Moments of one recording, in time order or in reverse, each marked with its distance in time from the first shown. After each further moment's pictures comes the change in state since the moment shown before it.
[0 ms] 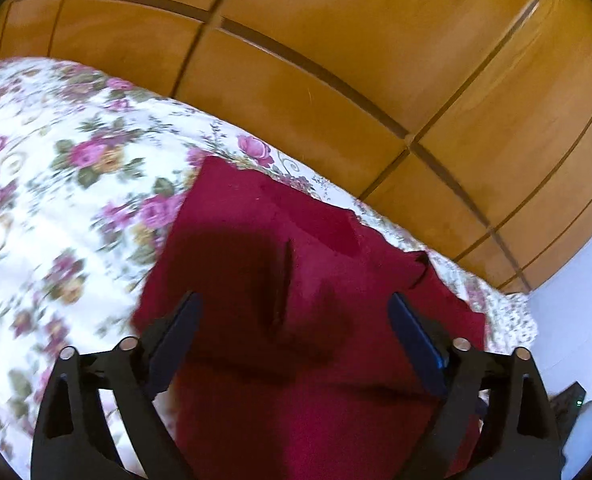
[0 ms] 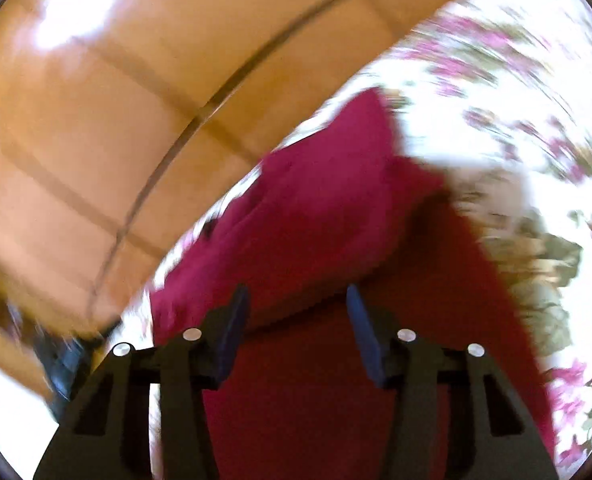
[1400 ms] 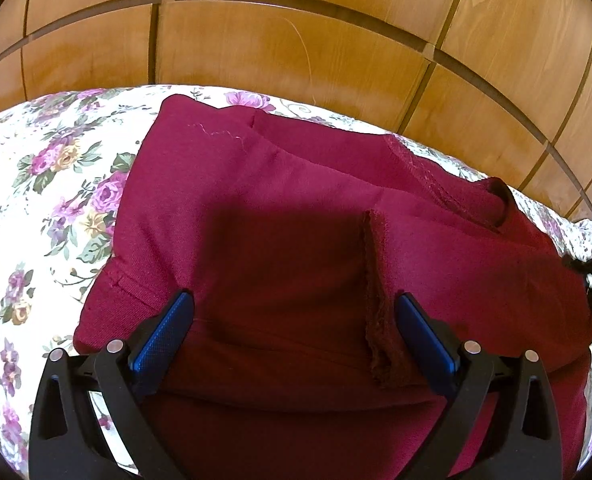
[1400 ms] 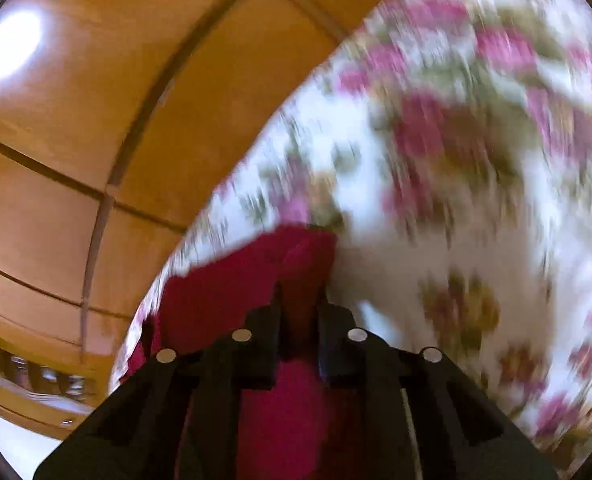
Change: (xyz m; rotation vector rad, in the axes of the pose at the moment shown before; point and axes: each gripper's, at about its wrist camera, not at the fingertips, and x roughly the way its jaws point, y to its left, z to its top) left arm 0.082 -0.014 -0.033 0.225 0.065 0.201; right arm 0.061 -0.073 0.177 0.031 0.042 -0.095
